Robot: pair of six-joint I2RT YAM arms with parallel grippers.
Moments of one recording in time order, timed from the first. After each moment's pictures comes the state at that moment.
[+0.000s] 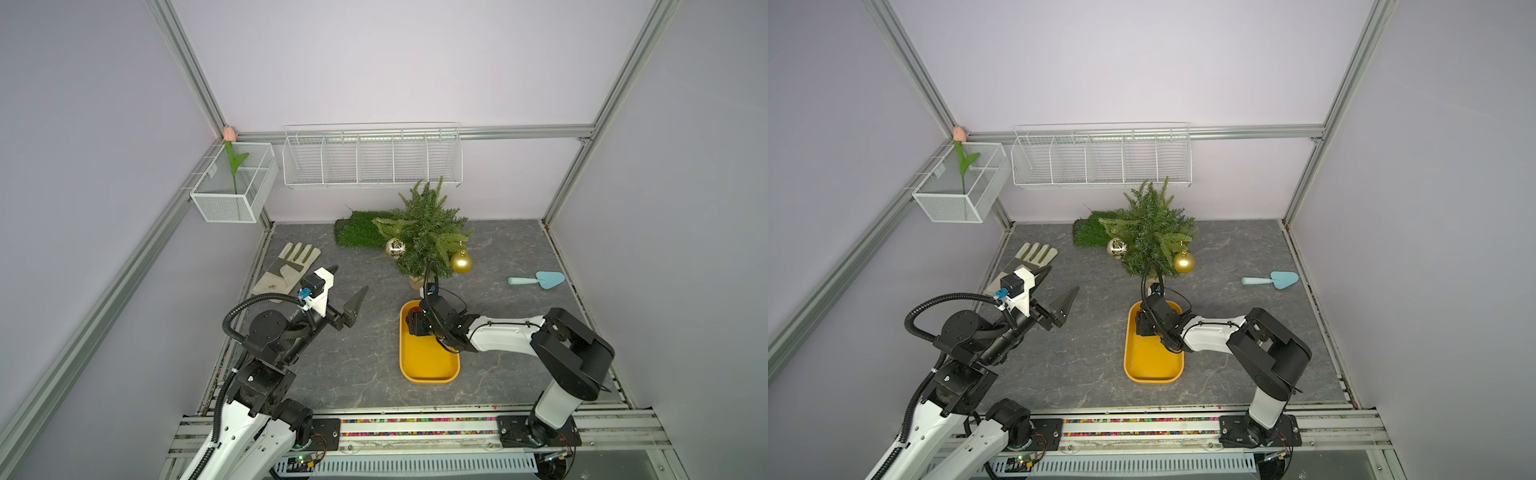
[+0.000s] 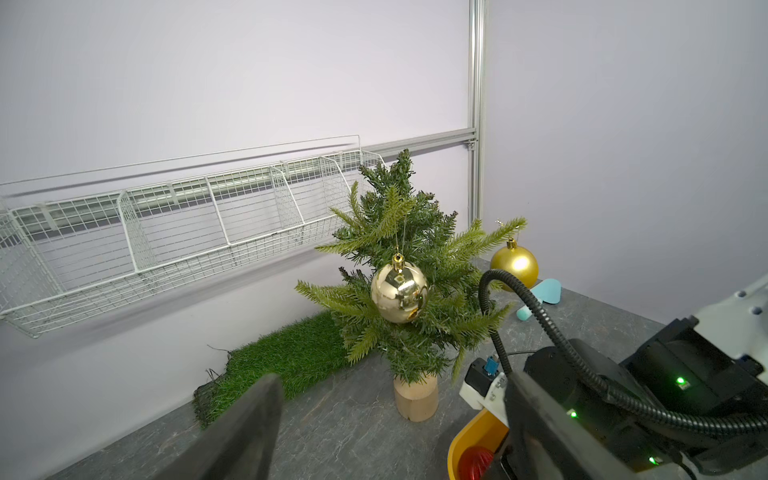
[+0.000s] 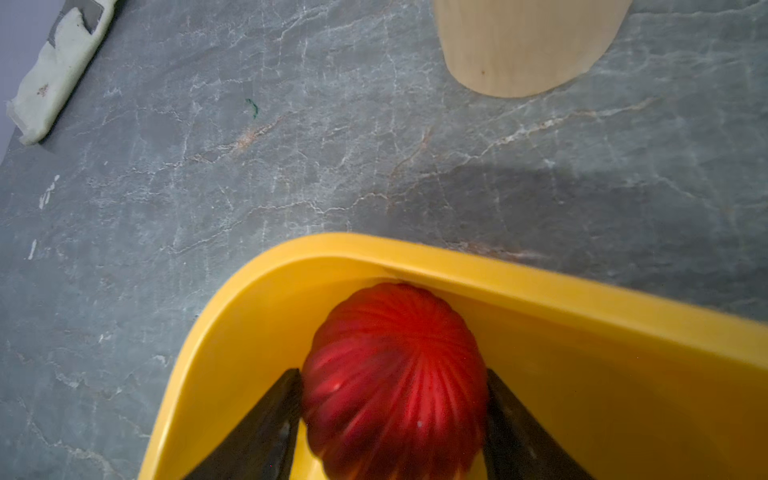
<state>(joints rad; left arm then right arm) -0.49 0.56 0.67 0.00 0.22 0.08 0.86 1.72 0.82 0.10 0.13 0.69</state>
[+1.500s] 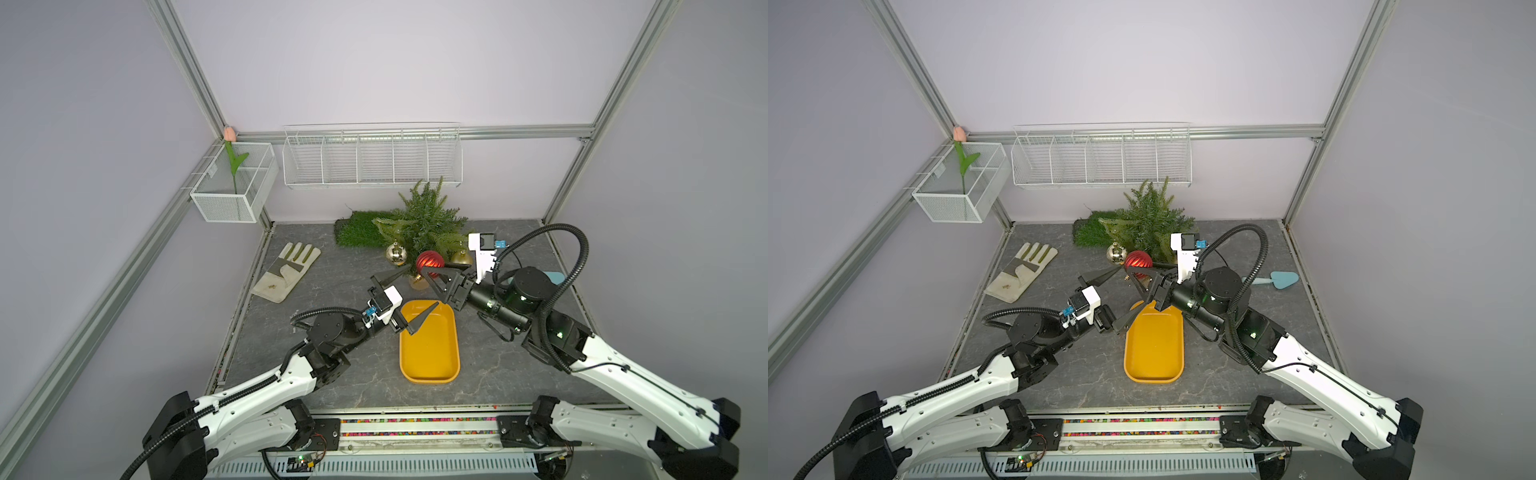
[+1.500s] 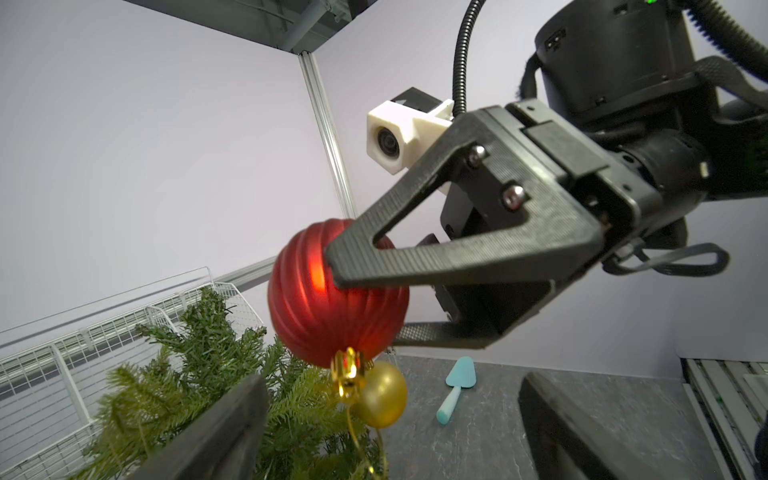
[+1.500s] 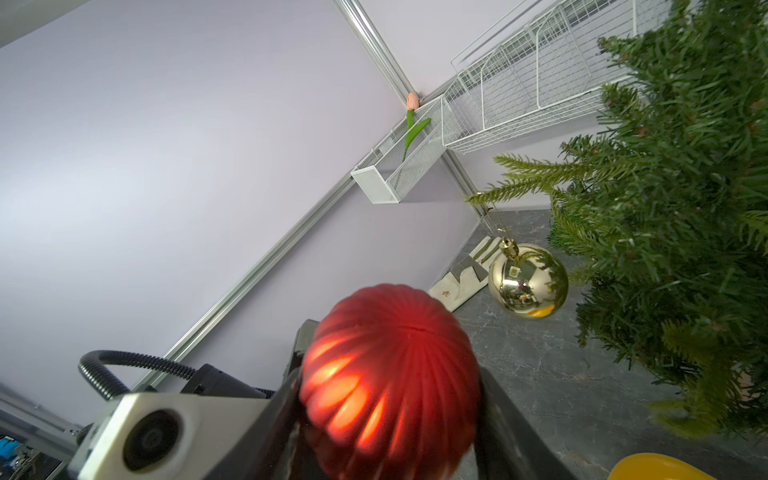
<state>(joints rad) -0.96 1.04 0.61 0.82 0.16 0.26 0.92 1.01 1.05 -0.01 -0.08 0.68</state>
